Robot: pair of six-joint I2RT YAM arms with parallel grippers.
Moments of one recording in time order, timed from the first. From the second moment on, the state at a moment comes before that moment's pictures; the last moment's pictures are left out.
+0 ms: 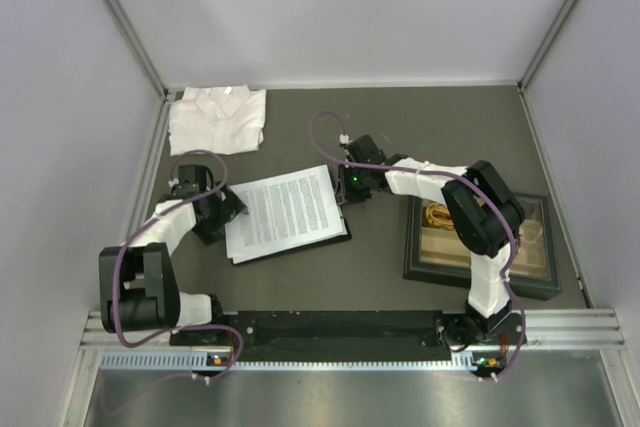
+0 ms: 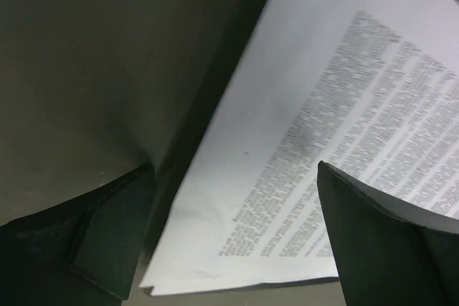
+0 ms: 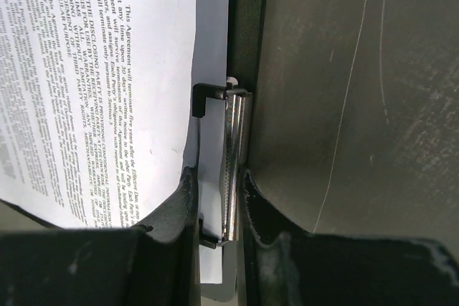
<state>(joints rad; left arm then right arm) 0.09 1.35 0.68 -0.44 0.14 -0.69 0.66 1.94 1.24 -0.25 -0.21 0.49</state>
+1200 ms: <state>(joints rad) -0.24 1.37 0.76 -0.09 0.53 -0.87 0.66 1.95 1.25 -0.25 -0.21 0.50</state>
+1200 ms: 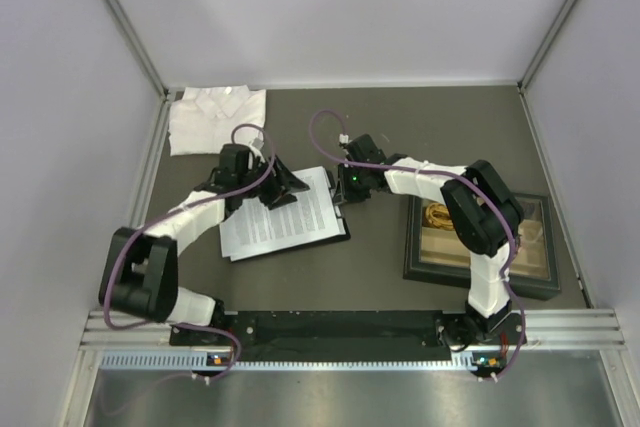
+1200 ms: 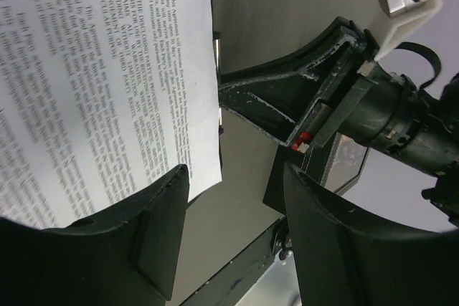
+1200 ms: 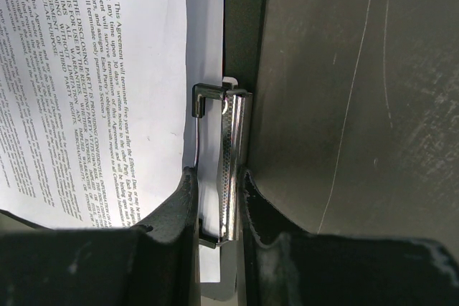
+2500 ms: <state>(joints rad) -0.39 1.86 0.89 0.20 0.62 -0.95 0.64 1.96 1.26 -0.25 -0.23 0.52</state>
